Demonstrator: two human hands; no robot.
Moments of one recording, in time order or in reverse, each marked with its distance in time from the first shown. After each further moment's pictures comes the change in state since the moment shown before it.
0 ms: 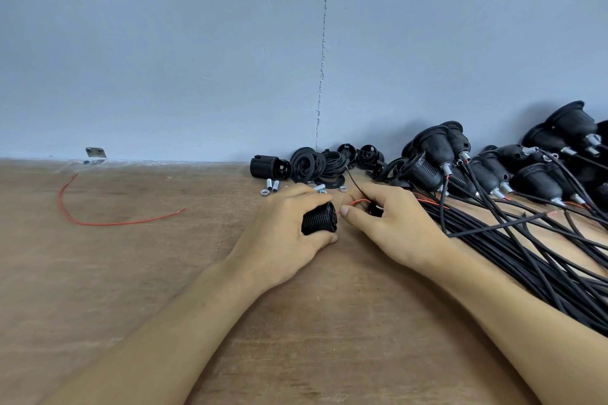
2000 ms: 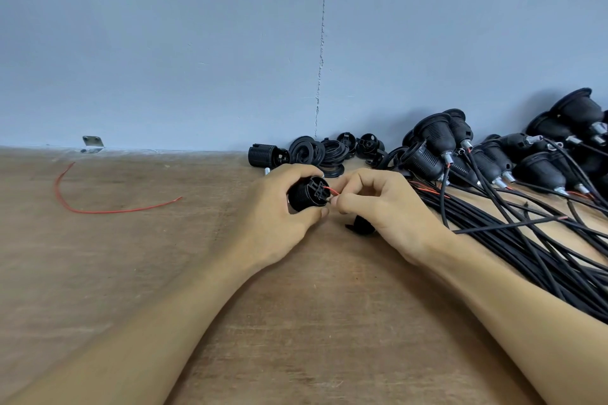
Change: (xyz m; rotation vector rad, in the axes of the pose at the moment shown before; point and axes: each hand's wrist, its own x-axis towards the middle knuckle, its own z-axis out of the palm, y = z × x) left_hand 0.001 -0.010 0.002 -0.313 0.028 -0.180; right_hand -0.001 -0.009 0.004 0.544 -0.112 0.090
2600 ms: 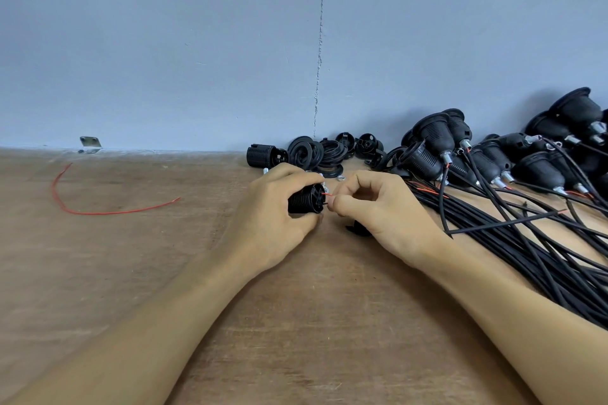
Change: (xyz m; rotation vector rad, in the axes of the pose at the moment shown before) left_hand -0.001 0.006 -0.003 0.276 0.059 0.168; right_hand -0.001 0.005 0.001 -0.129 0.078 0.020
